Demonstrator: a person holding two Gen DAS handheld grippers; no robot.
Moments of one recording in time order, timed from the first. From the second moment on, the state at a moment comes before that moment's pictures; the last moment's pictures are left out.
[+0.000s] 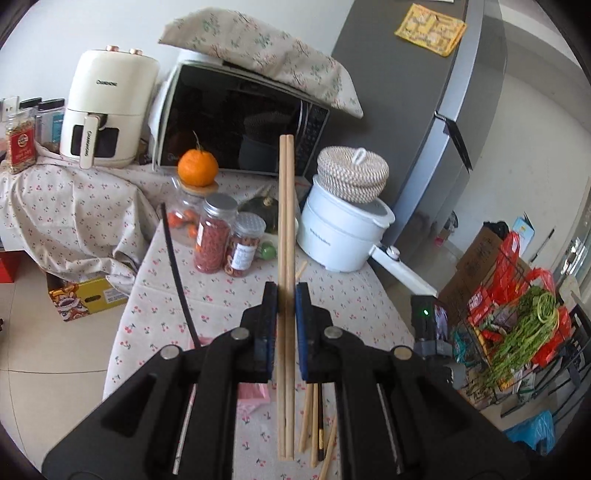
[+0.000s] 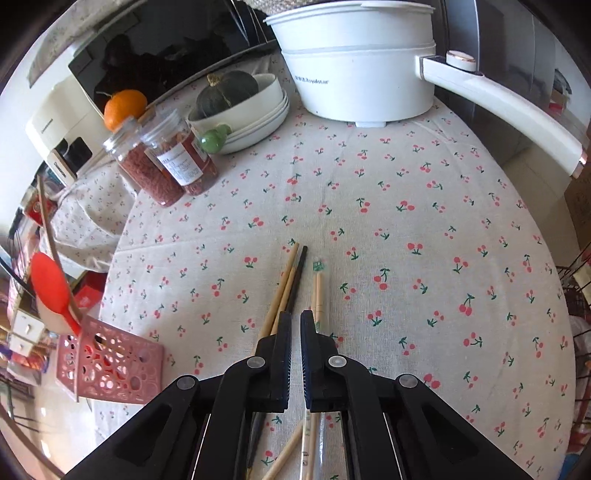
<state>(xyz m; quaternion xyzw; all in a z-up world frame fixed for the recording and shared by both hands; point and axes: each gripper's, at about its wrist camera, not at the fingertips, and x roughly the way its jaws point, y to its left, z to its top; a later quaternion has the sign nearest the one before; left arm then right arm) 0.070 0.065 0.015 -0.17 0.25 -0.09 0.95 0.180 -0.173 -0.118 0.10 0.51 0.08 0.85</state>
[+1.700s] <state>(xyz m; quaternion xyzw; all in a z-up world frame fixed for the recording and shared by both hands) 0.087 0.101 -0.039 -0.20 0.36 -0.02 0.91 0.193 -0.142 -0.163 -0.02 0.56 0.04 0.83</state>
